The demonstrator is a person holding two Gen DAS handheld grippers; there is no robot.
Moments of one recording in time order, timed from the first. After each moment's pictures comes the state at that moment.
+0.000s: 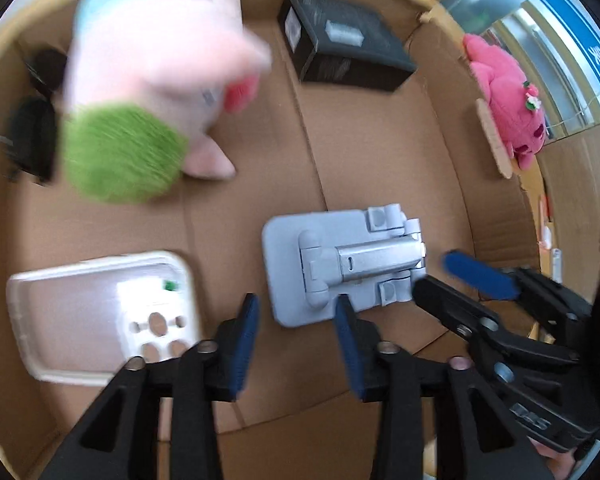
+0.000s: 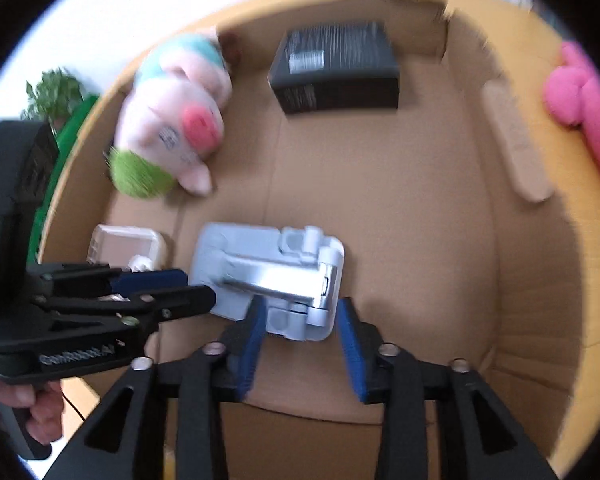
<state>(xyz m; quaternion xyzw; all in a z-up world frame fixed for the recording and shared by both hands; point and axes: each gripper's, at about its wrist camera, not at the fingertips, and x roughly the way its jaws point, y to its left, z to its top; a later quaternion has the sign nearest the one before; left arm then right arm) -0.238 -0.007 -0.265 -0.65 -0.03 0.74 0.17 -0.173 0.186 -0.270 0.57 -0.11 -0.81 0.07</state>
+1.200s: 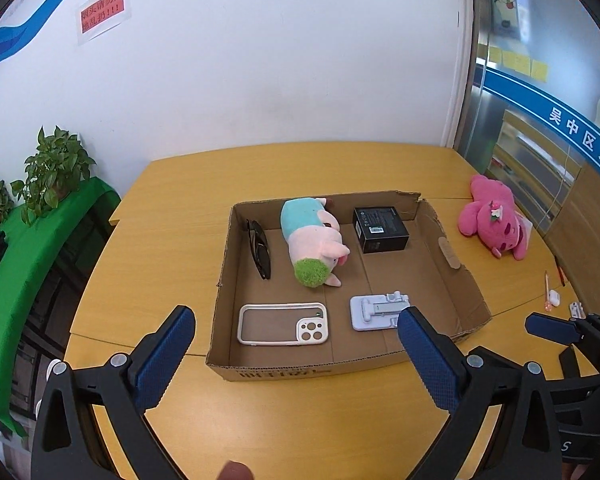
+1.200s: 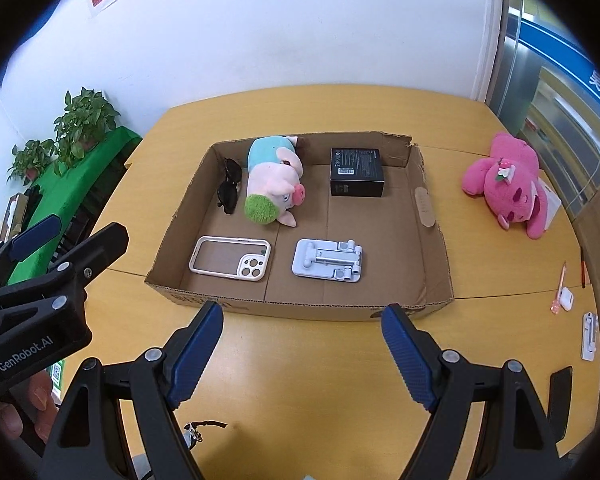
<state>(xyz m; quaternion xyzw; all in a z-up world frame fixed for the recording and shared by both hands) -0.052 -0.065 -0.034 -0.38 0.02 0.92 0.02 -0.027 0.114 -0.074 0.48 -0.05 -0.88 0.02</state>
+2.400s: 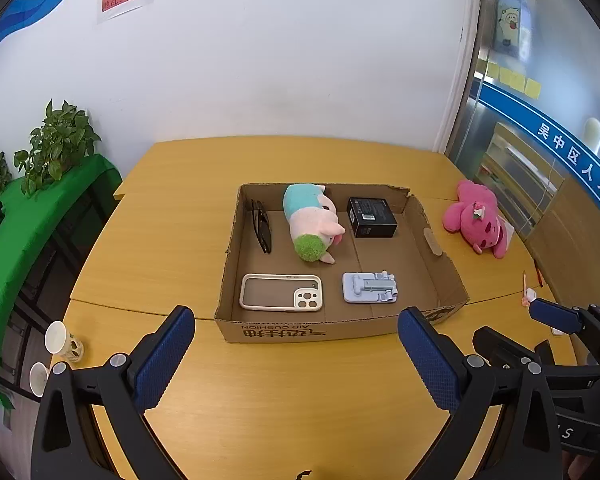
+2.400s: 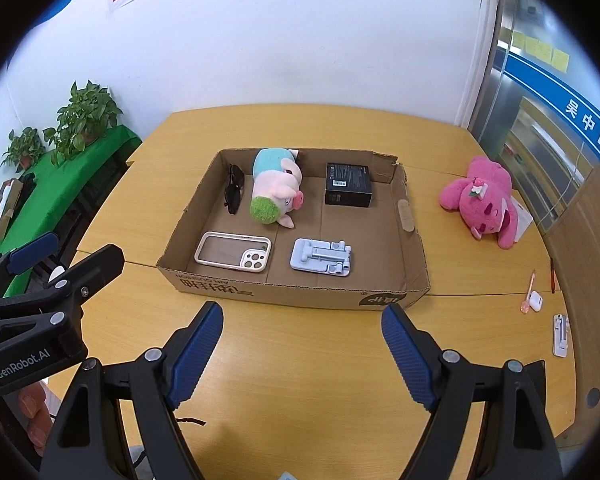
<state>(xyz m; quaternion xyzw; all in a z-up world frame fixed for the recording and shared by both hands) 0.006 -0.099 -0.023 -0.39 -0.01 0.92 0.05 0.026 0.080 -0.043 0.45 -0.01 -0.89 0.00</state>
